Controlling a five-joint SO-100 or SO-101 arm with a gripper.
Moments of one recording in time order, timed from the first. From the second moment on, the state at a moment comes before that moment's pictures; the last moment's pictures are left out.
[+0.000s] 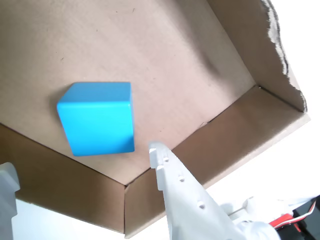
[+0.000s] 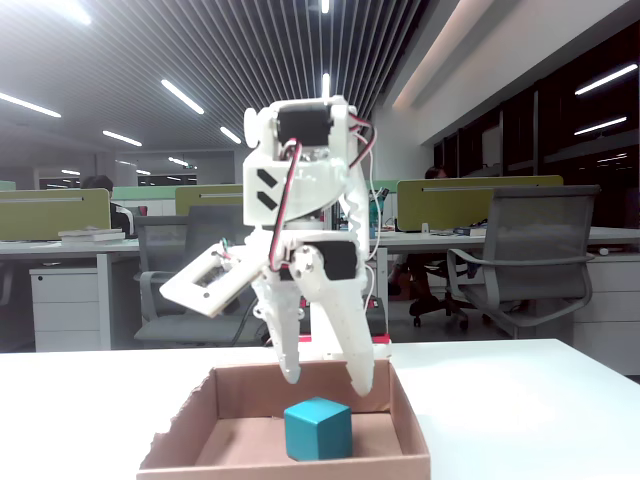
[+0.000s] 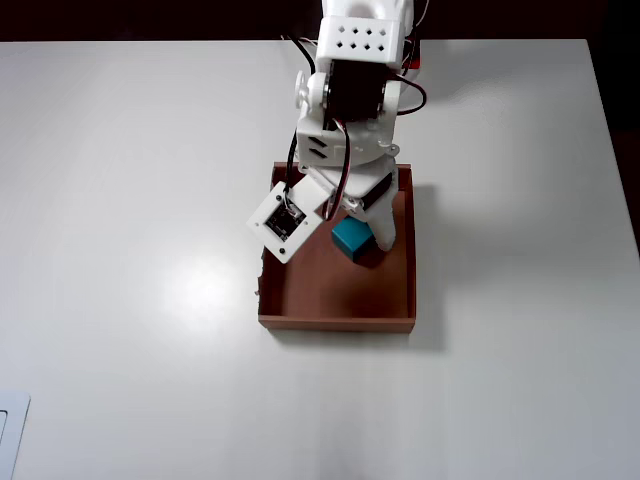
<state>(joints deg) 7.3 95.4 107.1 65.0 -24.2</state>
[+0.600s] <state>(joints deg) 8.7 127.3 120.5 74.8 -42.8</state>
